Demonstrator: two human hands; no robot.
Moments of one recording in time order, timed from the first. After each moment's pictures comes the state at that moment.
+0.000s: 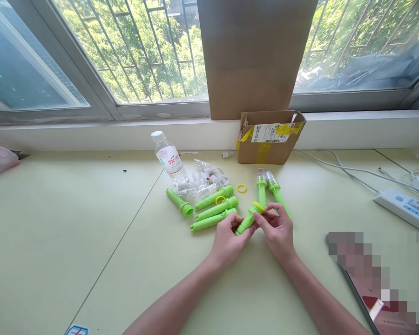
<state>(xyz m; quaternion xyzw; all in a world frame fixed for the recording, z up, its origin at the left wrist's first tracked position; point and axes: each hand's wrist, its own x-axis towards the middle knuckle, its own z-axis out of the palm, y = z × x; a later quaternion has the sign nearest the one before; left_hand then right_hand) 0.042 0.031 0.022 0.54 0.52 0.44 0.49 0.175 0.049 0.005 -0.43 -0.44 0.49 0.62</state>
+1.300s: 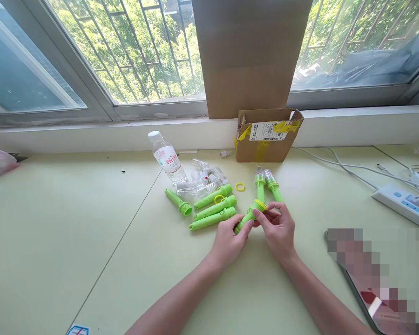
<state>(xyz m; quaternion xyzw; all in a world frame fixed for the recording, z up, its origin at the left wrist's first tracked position) 0.037 0.034 0.026 0.60 0.51 0.38 0.48 0.174 0.047 0.006 -0.46 -0.44 0.44 0.64</state>
